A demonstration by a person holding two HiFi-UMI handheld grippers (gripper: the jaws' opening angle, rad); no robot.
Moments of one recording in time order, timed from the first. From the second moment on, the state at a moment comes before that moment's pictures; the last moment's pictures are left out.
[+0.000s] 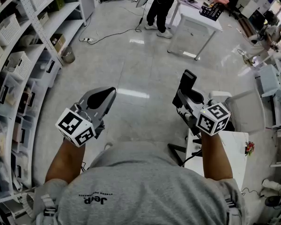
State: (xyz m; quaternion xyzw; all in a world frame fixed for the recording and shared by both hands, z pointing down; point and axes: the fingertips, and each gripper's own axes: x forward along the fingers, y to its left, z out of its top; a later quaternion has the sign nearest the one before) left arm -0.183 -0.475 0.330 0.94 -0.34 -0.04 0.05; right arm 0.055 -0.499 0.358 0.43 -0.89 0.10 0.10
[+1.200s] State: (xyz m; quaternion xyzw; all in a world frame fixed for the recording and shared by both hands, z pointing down) left arm -0.178 -0.471 0.326 0.94 -0.34 -0.04 0.05; right arm 0.062 -0.495 0.352 0.43 -0.89 0.09 0.10
